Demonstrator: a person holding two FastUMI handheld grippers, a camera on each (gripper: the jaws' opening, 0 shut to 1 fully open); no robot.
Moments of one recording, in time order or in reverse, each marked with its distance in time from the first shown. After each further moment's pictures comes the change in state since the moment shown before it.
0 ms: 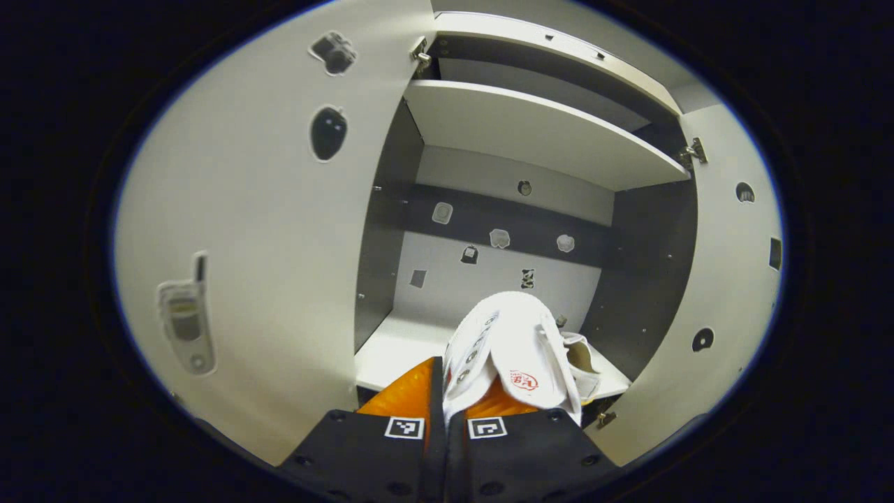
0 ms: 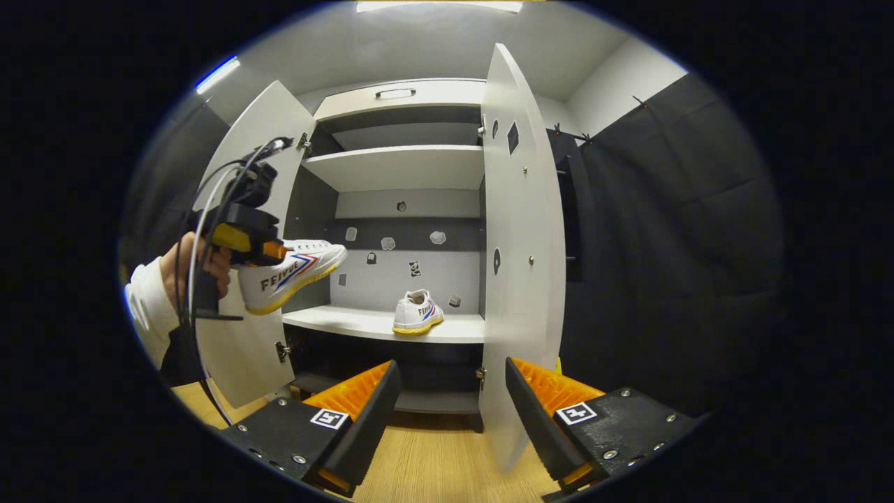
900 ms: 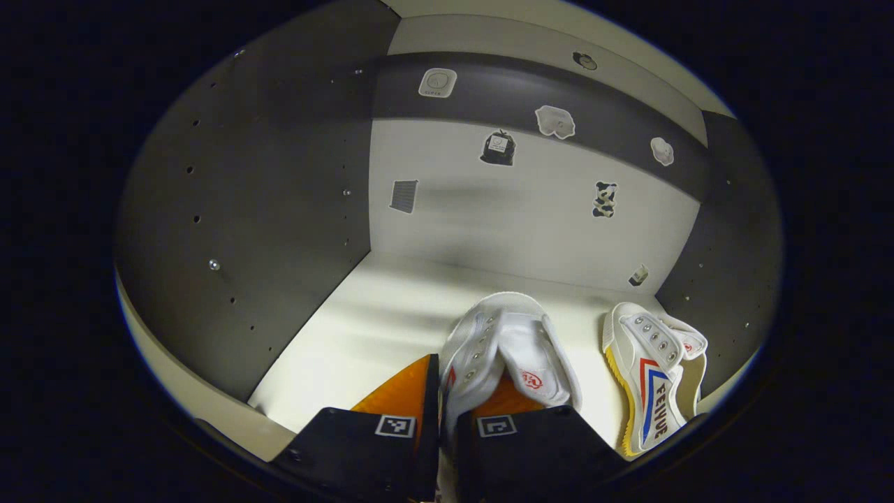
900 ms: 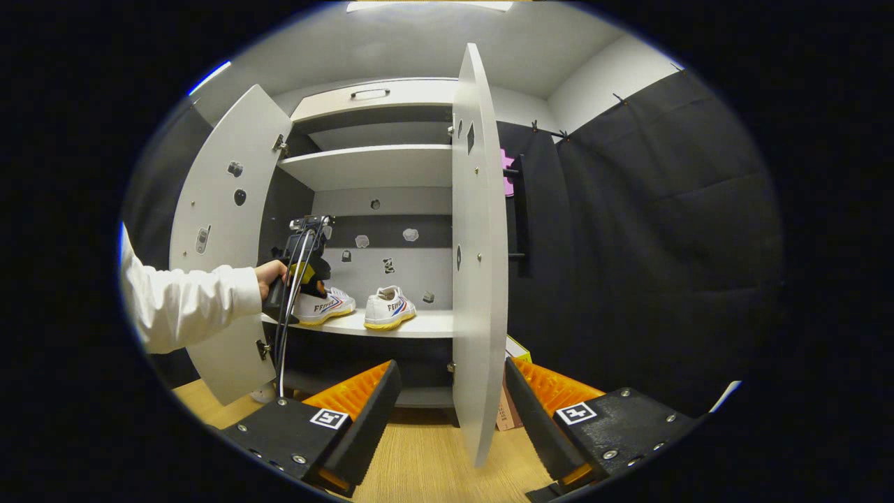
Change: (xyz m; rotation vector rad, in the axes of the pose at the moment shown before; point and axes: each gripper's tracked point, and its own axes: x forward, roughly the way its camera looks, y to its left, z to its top) left arm 0.169 0.004 -0.099 0.007 0.383 0.117; right arm -0.011 -0.033 -0.002 0.018 0.022 -0.069
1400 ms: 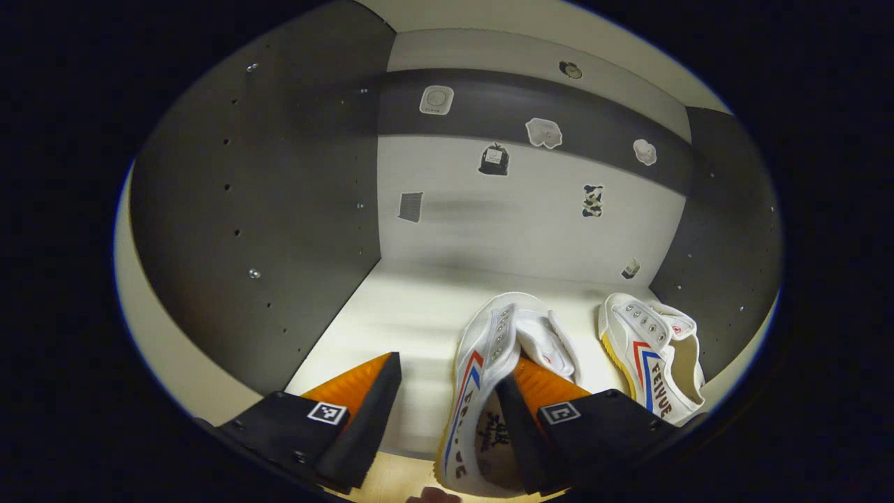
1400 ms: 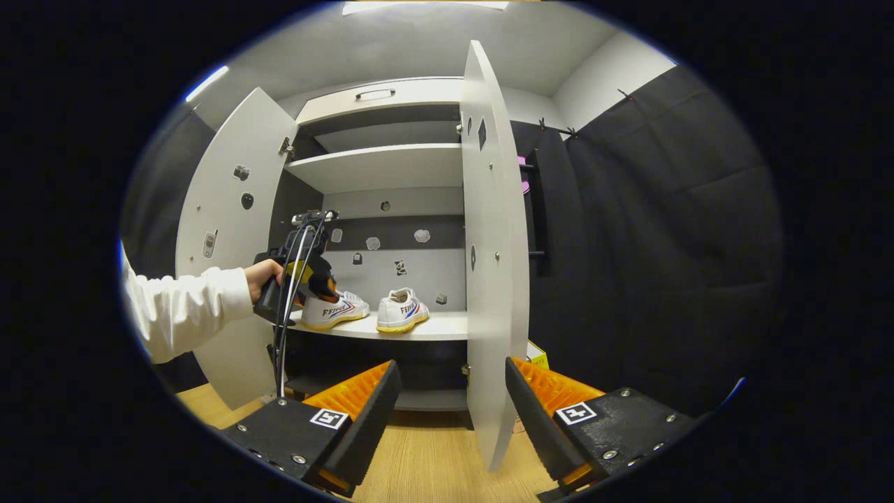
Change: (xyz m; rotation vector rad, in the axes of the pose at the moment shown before) left arm -0.039 0.014 0.003 0.046 -0.049 0.005; right arm 0.010 0.015 0.000 0.023 -0.009 0.057
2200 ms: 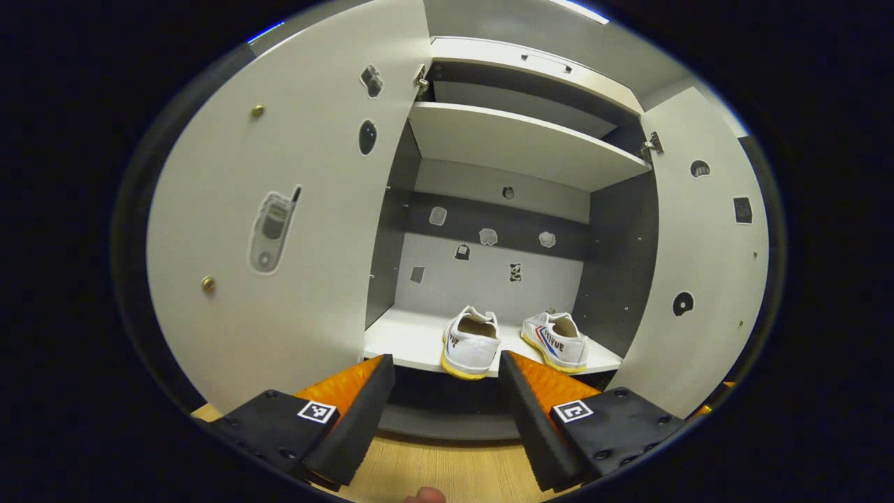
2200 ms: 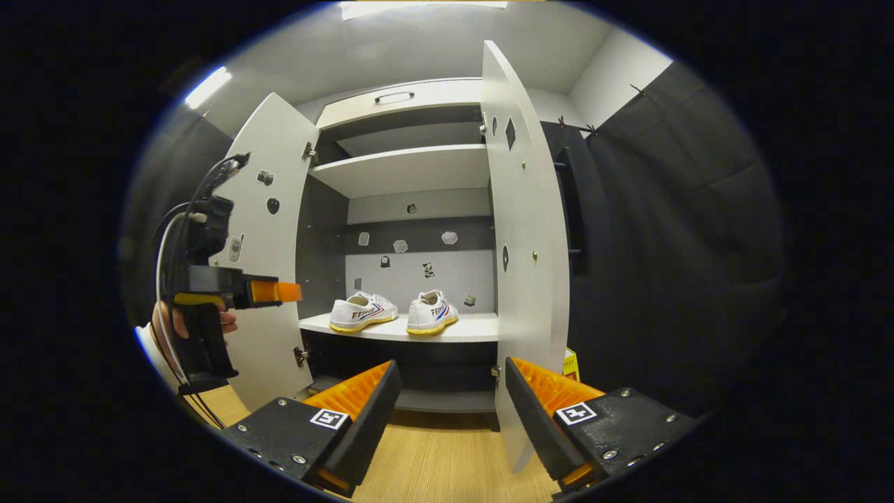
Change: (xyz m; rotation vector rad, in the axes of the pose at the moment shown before) left arm -0.233 0.025 -0.066 -0.050 -0.474 -0.113; right arm 0.000 0.027 -0.004 0.018 0.002 0.109
